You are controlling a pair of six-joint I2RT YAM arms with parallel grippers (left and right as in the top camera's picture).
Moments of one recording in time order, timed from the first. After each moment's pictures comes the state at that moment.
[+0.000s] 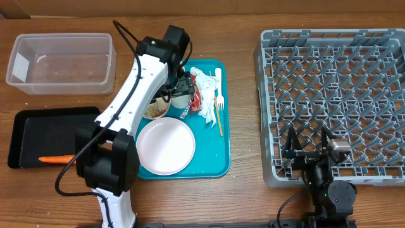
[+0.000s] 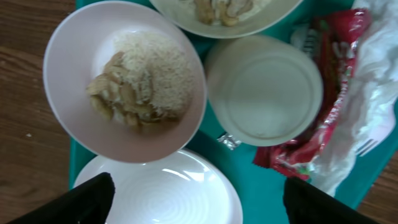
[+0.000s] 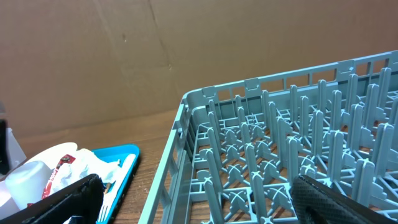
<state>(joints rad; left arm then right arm) -0.34 2.01 1.79 -1.26 -0.09 -0.62 0.03 0.01 0.02 -0.03 -0.05 0.23</state>
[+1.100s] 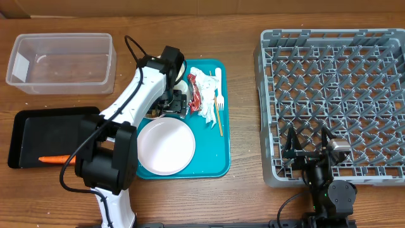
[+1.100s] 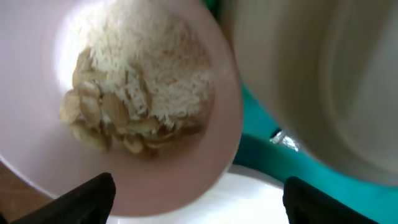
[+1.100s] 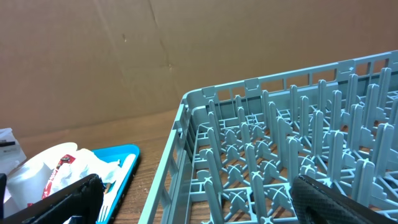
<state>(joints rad) -0.31 2.01 1.53 -1.09 -0.09 -0.29 0.03 0.01 0.02 -0.03 -0.05 0.23</state>
